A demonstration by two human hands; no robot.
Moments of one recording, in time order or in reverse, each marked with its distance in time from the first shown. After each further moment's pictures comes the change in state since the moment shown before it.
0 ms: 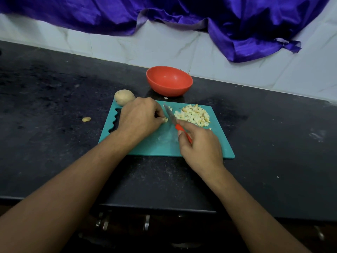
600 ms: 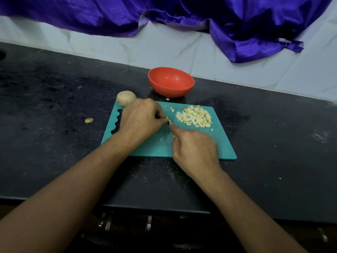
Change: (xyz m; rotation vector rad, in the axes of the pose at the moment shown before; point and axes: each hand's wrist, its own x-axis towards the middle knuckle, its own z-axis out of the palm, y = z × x) left_hand 0.001 -0.006 0.004 -0.045 0.028 -0.021; right_hand 0.001 -0.015 0.004 -0.324 -0.092 -0.156
